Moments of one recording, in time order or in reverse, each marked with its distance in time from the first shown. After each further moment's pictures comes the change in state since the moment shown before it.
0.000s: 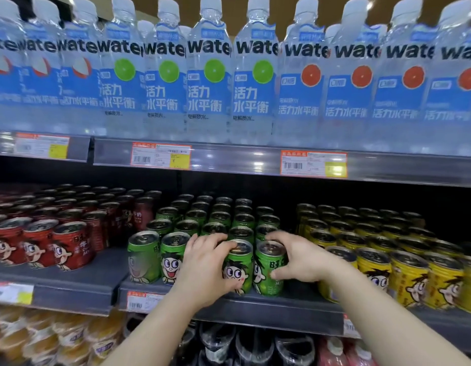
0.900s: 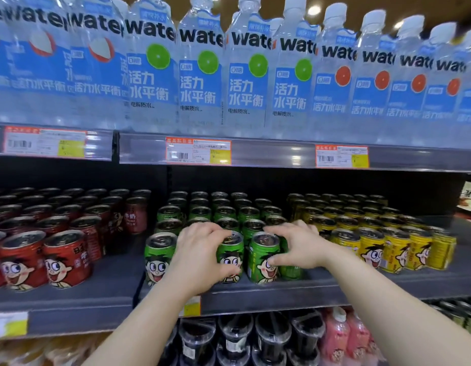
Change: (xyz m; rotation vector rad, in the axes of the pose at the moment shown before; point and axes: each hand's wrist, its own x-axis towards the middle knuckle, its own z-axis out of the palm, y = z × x) left_hand -0.003 -0.070 -0.038 -0.162 0.022 0.156; right_hand 0.002 -0.061 0.021 -0.303 0.073 0.201
